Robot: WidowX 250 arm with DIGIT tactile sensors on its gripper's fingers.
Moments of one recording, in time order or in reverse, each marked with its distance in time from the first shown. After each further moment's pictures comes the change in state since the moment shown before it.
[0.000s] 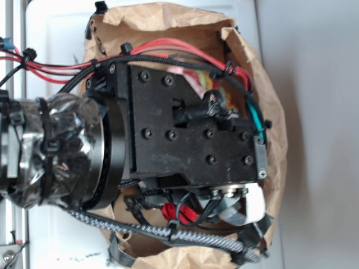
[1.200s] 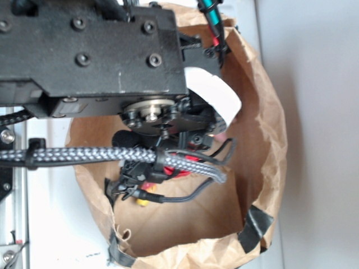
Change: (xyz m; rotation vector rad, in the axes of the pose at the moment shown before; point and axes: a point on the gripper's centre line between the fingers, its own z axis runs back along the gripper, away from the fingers) arm -0.024 0.001 0.061 0.161 -0.079 0.481
